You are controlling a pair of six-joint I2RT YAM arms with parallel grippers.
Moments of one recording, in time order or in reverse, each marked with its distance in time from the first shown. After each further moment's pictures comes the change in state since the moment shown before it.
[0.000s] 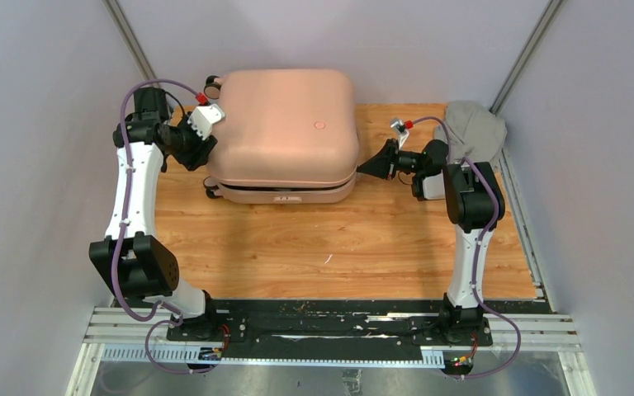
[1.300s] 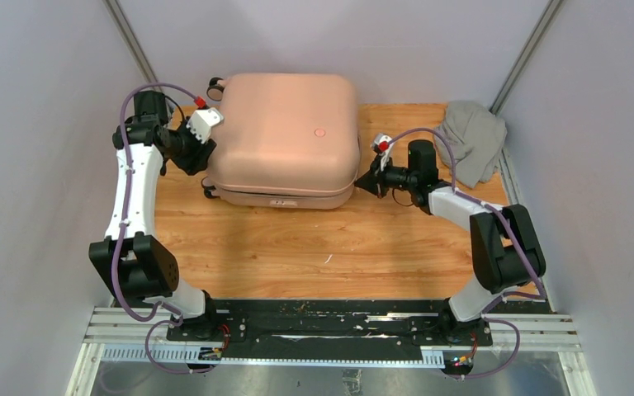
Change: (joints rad) left arm 0.009 -0.006 -0.017 -0.019 -0.005 -0.028; right arm 0.159 -0.549 -0.202 -1.077 0.464 -0.946
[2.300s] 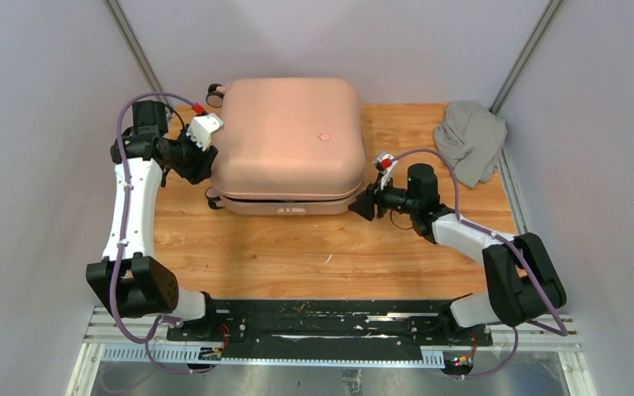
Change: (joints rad) left arm -0.005 -0.113 -0.106 0.008 0.027 -0.066; right arm 0.124 -0.222 -0.253 0.108 0.165 0.235
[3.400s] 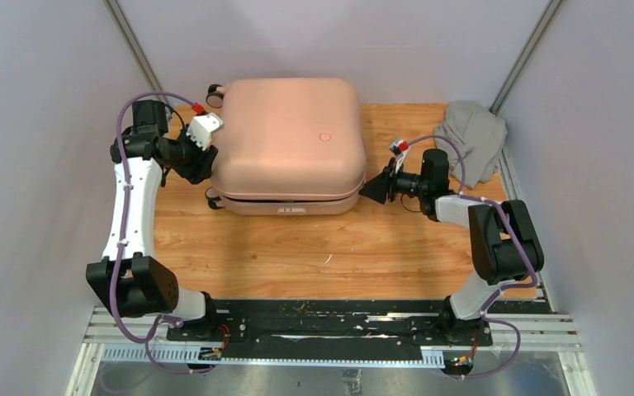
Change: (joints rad) left arm -0.002 0.001 0.014 -0.023 0.010 -0.019; right arm -0.222 0.253 0.115 0.146 -0.283 0.050
